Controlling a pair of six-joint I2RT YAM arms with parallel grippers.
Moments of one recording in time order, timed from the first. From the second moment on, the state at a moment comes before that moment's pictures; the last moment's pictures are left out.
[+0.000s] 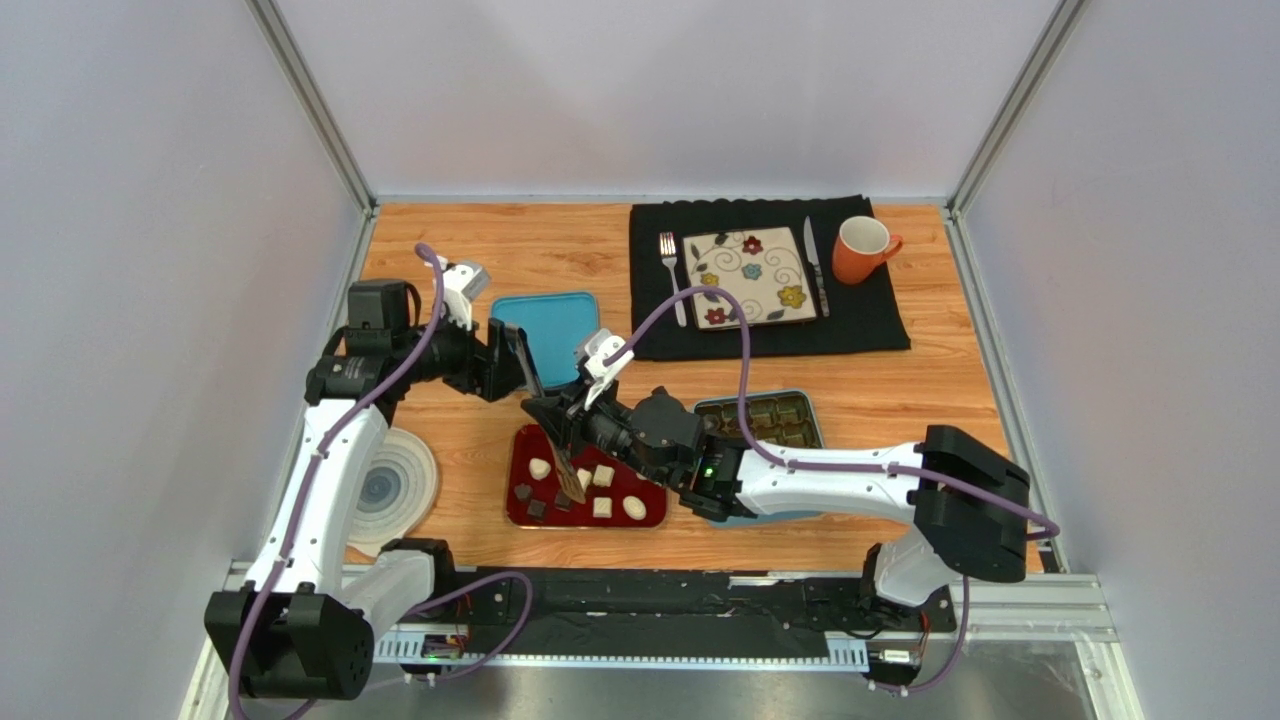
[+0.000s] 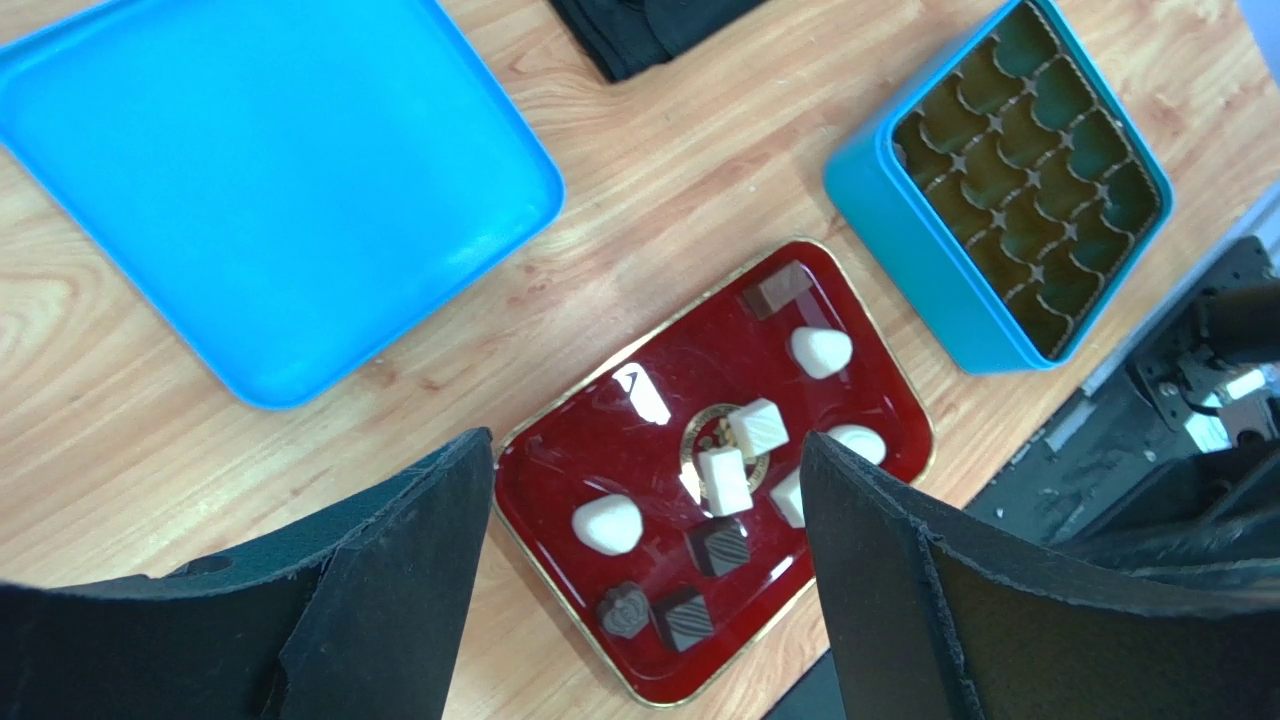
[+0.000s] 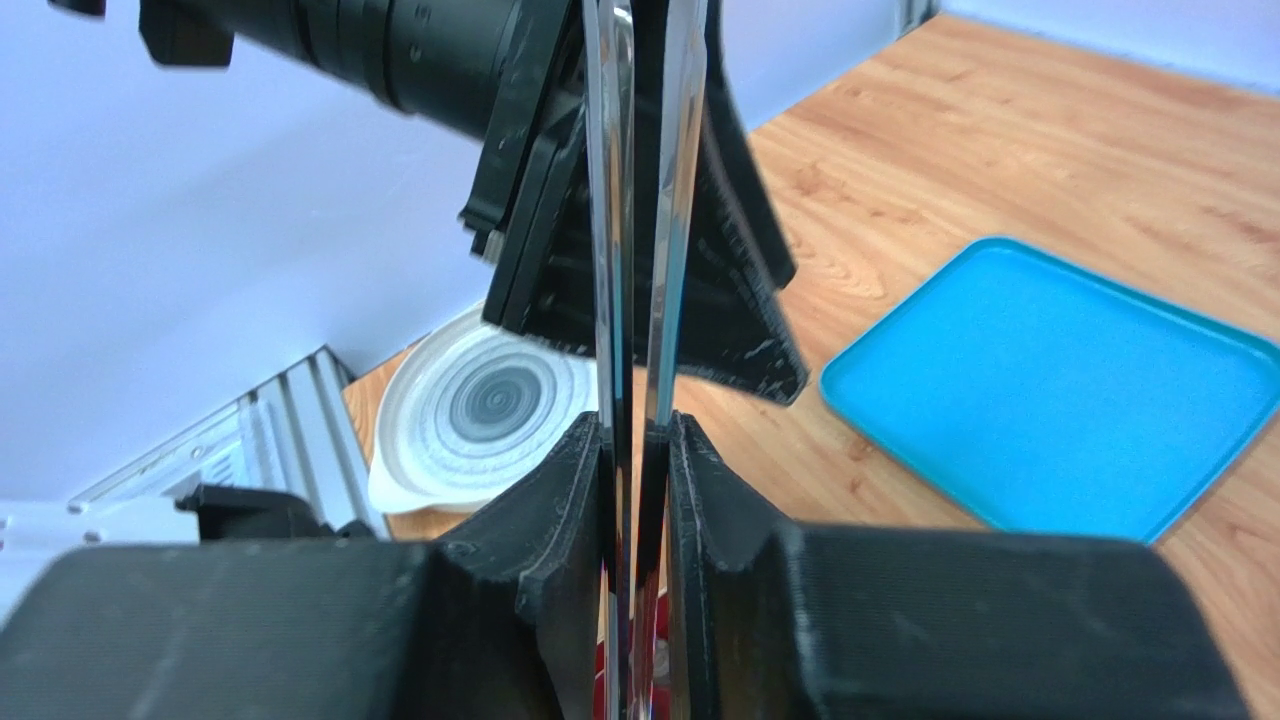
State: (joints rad) left arm -0.02 1.03 0.97 -0.69 0.70 0.13; right arm 1.25 1.54 0.94 0.65 0.26 0.27
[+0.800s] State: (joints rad) left arm -0.02 0.95 0.96 -0.69 0.70 0.10; right arm 1.23 1.63 1.07 0.53 0.16 0.36
